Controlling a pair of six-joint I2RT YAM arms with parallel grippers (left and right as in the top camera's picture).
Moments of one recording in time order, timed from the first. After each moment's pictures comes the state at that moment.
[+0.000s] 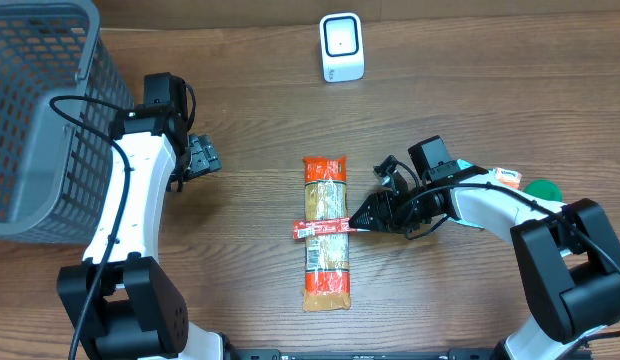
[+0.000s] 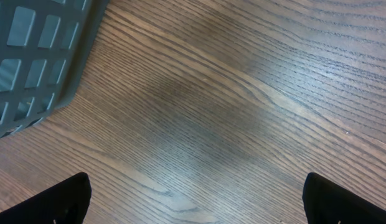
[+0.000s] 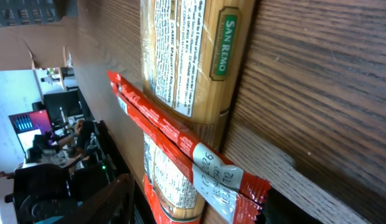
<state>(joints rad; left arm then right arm) 0.10 1.69 1.39 -1.09 -0.28 -0.35 0.38 1.82 0.90 -0.37 -0.90 0.28</state>
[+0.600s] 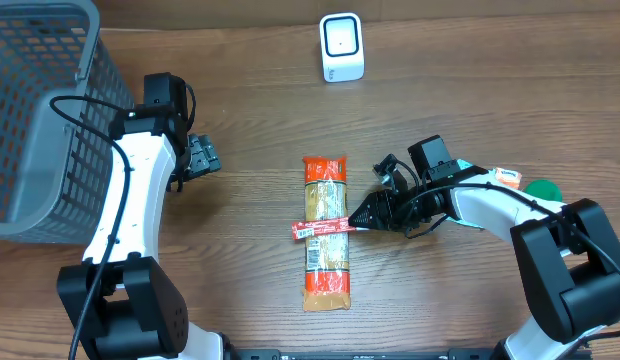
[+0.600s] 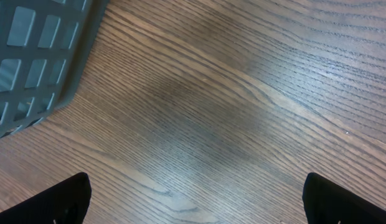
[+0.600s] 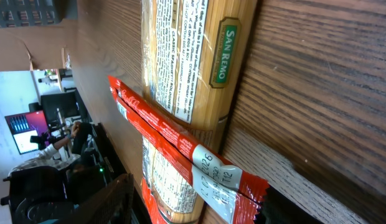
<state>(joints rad) 0.10 1.69 1.39 -1.09 -0.28 -0.35 0.38 1.82 0.90 -0.36 -0.89 0.28</state>
